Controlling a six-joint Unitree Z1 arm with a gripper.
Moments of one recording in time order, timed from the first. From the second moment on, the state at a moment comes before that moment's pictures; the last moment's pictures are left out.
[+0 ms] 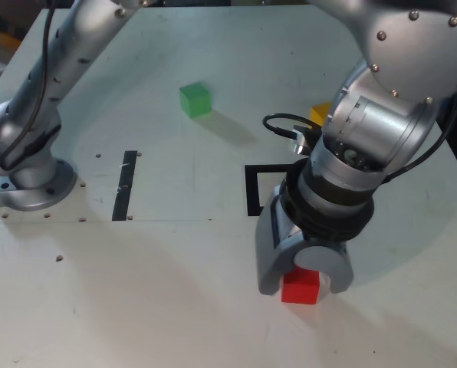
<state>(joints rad) -0.47 2.34 -1.98 1.45 -0.05 -0.49</state>
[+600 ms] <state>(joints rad) -0.47 2.35 -2.00 1.44 -0.05 -0.46</state>
